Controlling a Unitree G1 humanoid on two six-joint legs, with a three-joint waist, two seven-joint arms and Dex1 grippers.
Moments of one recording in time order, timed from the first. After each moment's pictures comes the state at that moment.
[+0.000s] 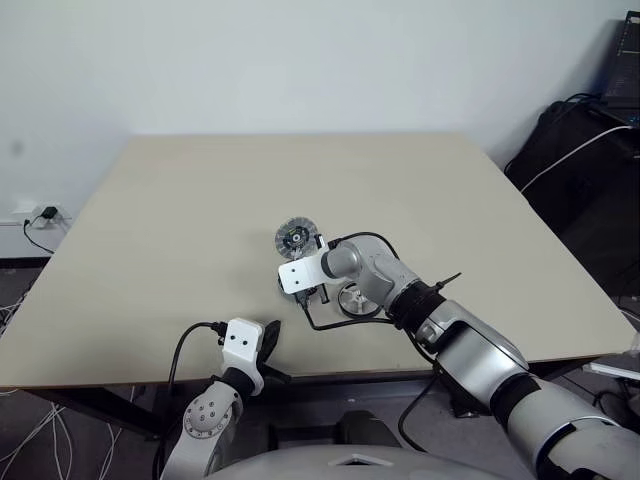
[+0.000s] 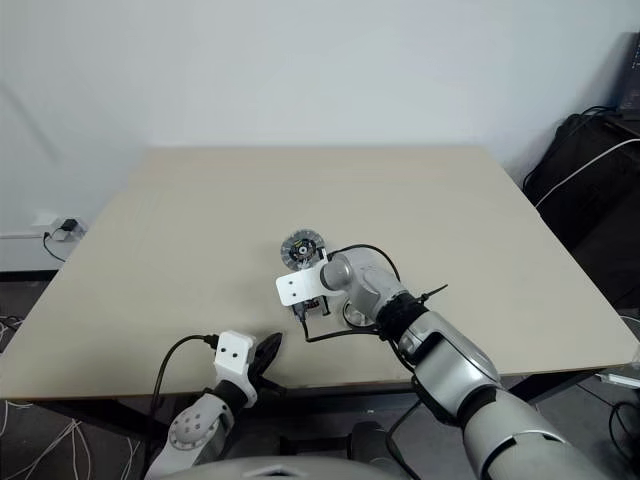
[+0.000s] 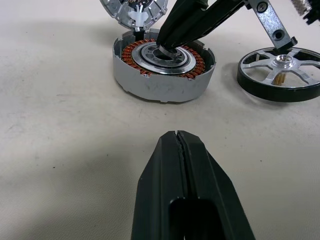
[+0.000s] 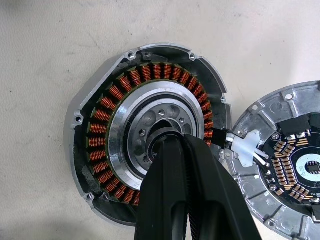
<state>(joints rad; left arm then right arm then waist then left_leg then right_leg) 0.41 0.11 -0.23 -0.17 -0.07 0.06 -0.28 -0.80 -0.20 0.71 0.64 -0.62 0.03 0.85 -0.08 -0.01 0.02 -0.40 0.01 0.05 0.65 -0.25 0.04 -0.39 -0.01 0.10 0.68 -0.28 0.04</state>
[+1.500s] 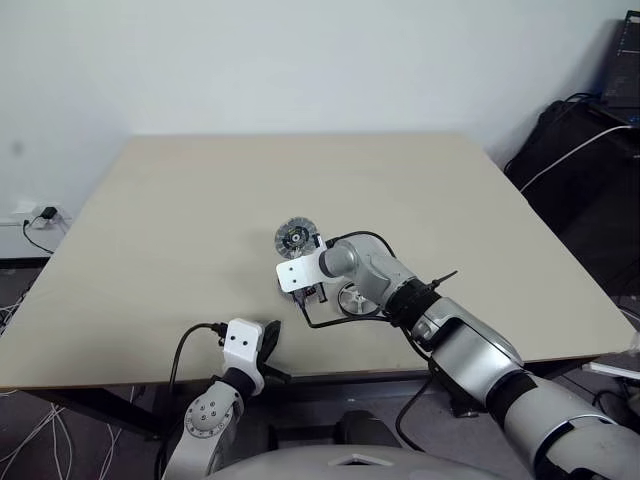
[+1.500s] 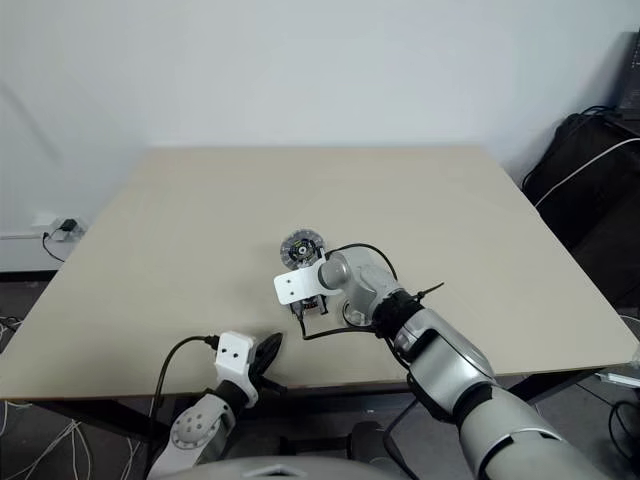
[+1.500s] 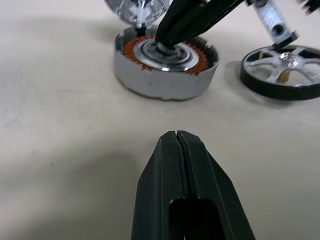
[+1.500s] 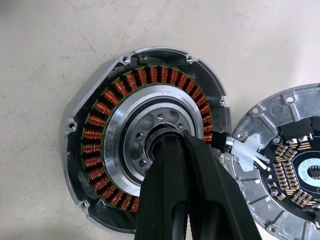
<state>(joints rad) 0.40 0.10 -0.21 -0.11 -0.07 0.03 -0.29 -0.82 -0.17 0.71 0.69 -0.61 0.03 0.84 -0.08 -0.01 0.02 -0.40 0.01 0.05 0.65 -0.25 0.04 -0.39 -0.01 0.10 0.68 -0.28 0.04</state>
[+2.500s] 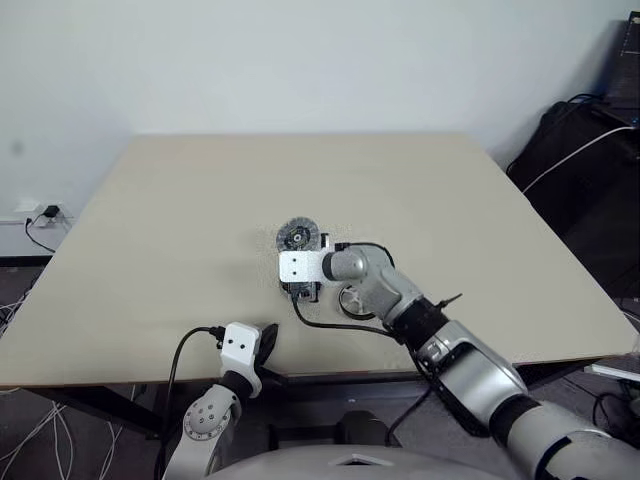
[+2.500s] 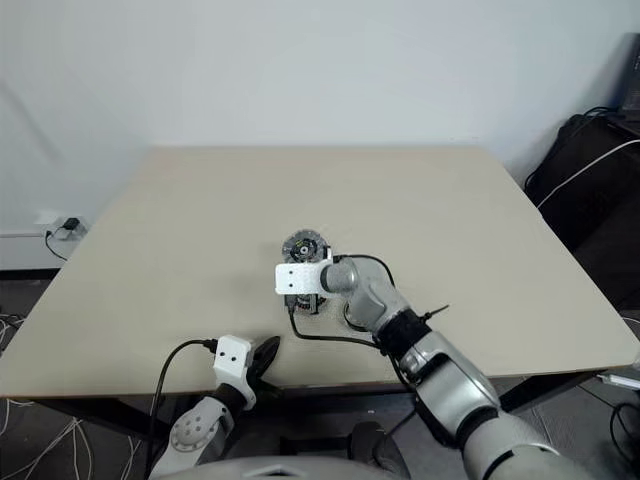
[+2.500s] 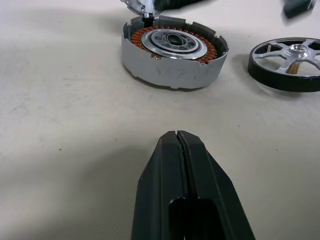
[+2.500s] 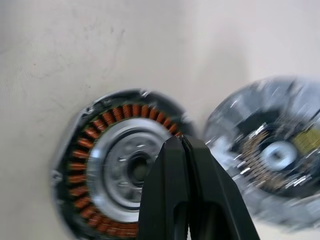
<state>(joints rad) 0.39 0.10 -0.21 -0.05 -0.08 -0.03 -0.30 -0.63 -0.16 0.58 0.46 -0.53 0.19 0.71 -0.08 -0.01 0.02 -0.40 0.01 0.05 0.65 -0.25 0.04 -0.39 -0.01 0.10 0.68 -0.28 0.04</state>
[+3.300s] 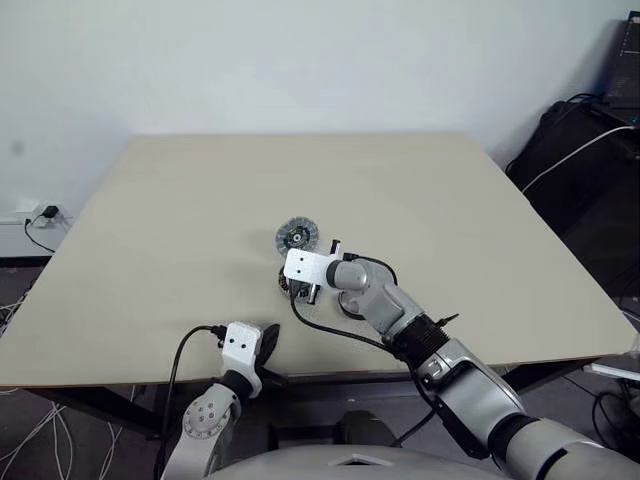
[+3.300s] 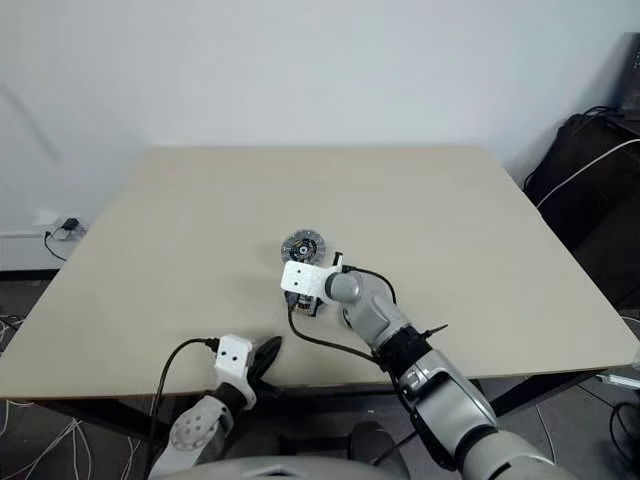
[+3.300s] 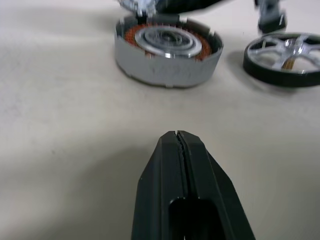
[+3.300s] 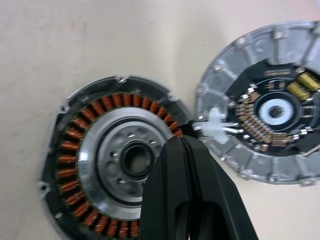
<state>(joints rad) 0.38 0.11 -0.21 -0.07 -0.08 -0.01 -0.32 -0.57 -0.14 0.55 0.43 -0.49 0.27 0.59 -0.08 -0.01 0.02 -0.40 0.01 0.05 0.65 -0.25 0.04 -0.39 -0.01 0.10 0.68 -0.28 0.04</state>
